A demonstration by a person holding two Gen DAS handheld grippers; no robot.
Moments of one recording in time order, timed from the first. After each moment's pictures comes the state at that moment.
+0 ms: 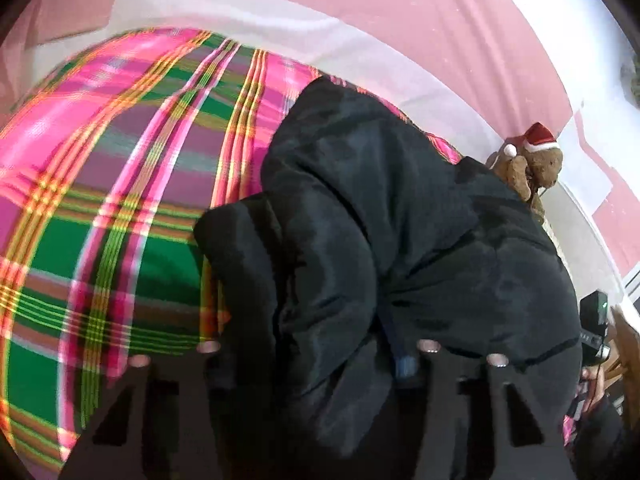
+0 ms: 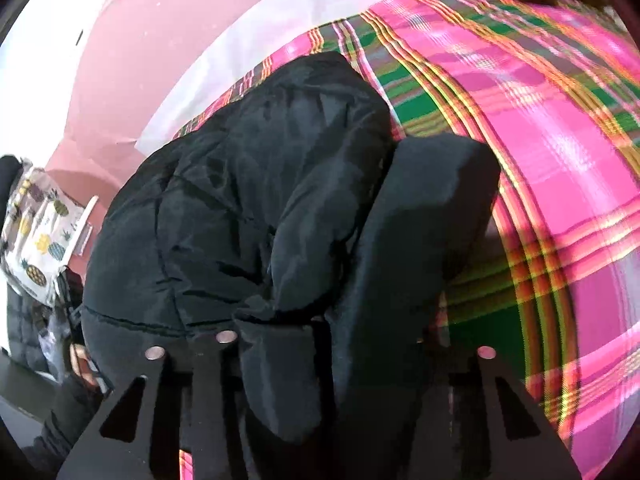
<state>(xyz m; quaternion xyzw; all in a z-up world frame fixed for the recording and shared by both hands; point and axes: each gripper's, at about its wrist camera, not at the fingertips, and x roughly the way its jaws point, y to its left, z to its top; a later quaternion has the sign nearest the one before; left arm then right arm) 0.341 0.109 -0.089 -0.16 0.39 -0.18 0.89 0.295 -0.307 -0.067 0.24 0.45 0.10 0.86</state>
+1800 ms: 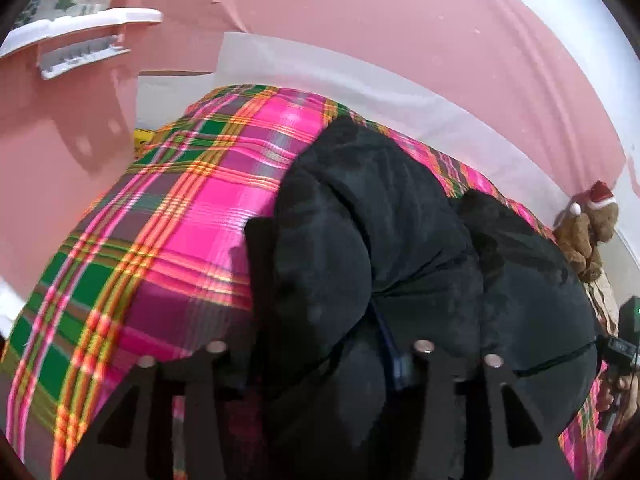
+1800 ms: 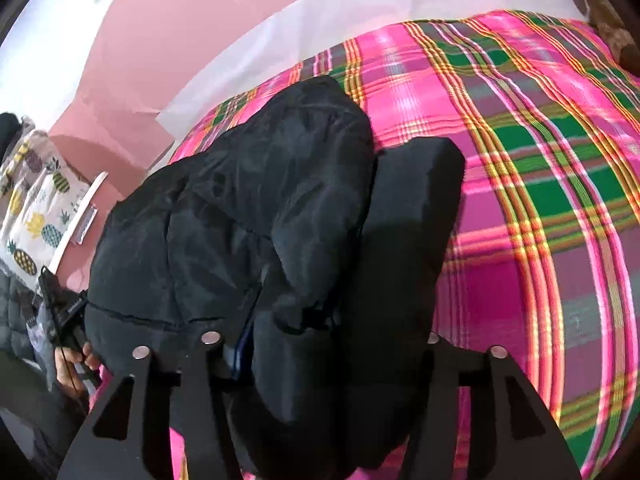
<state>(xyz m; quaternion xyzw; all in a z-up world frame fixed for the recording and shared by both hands) 0.350 0.285 -0.053 -0.17 0.35 -0.03 0.92 0.387 -0.164 -0.043 0.20 0.45 0.13 0.86</state>
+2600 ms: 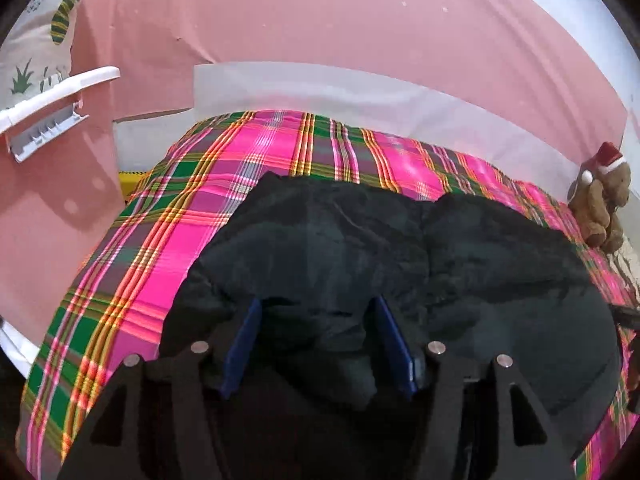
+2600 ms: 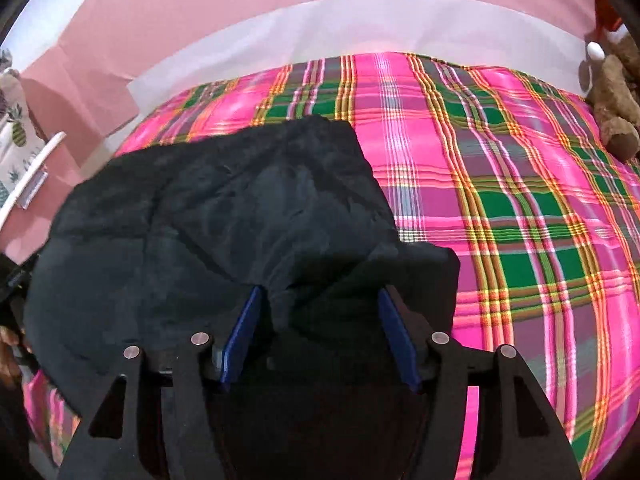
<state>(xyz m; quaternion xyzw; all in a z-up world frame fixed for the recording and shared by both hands) 0.377 0.238 -0.037 -0.08 0.33 -0.02 0.94 0.423 -0.122 -0.031 0.06 0.45 0.05 0.89</state>
